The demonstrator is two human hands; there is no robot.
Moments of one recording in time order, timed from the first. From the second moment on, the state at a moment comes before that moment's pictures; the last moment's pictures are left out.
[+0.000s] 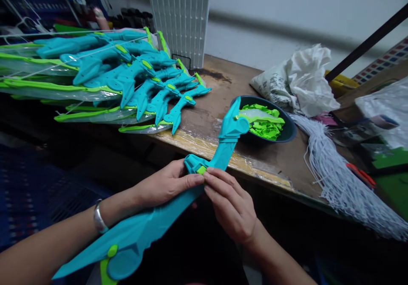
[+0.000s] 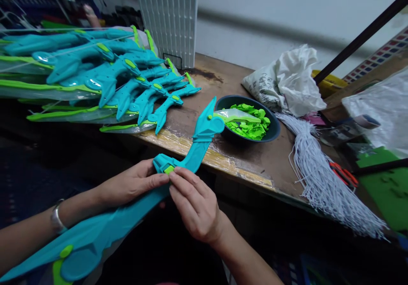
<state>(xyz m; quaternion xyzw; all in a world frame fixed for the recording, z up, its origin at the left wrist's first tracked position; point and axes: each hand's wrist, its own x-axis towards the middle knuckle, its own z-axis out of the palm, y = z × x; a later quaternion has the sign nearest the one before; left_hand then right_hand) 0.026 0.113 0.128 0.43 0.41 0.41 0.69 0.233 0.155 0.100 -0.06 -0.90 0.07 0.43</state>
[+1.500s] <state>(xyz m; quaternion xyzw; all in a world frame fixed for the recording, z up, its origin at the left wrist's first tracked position) 0.040 0.107 0.126 0.49 0.44 0.41 0.63 0.223 0.134 0.103 -0.28 -0.83 0.10 0.48</state>
